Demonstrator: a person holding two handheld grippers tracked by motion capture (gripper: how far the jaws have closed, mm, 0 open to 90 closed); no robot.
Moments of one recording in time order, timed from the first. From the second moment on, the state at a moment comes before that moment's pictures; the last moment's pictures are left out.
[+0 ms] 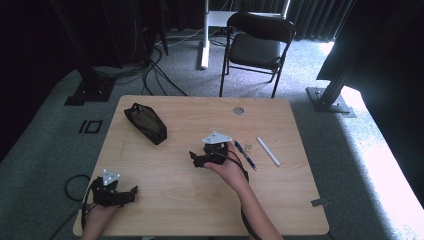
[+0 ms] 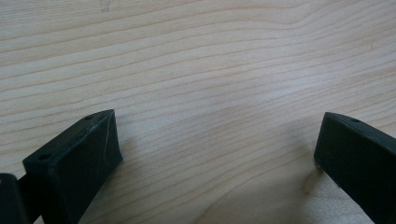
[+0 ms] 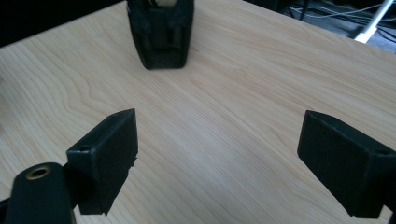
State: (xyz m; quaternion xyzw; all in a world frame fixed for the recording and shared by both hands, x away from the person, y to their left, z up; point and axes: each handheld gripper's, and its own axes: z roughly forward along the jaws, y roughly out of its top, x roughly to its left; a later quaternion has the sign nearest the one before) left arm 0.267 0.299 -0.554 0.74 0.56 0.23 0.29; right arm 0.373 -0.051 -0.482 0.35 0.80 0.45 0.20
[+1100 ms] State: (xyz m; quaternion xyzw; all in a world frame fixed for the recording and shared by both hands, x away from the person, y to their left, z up) left arm 0.267 0.299 -0.554 0.74 0.56 0.23 0.29; right arm 0.407 0.040 -0.489 0.32 0.81 0.47 0.17
